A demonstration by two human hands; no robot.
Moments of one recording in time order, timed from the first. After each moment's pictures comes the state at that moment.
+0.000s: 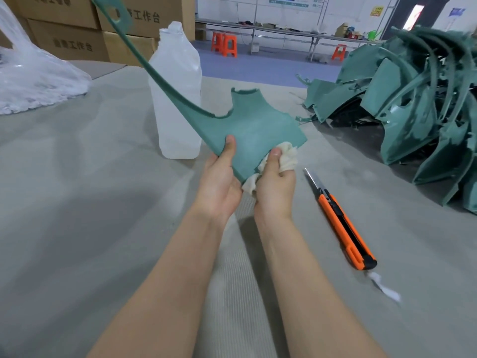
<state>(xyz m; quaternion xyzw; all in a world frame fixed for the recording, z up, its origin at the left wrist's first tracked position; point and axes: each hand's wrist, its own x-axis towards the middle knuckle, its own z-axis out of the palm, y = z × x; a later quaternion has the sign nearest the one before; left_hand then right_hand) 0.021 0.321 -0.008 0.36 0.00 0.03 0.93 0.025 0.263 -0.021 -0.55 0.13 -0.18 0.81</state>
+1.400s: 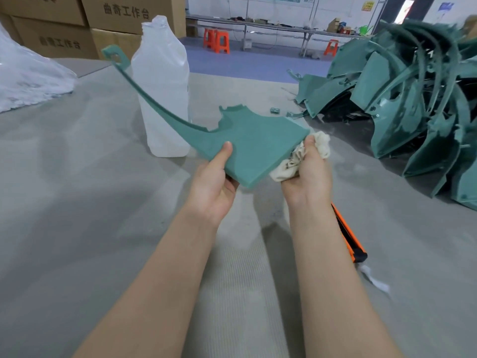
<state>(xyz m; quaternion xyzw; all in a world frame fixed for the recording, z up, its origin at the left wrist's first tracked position) 0.017 0.317 -0.010 0.34 0.08 -0.01 0.94 0.027 0.200 0.006 -0.33 0.14 -0.14 0.92</state>
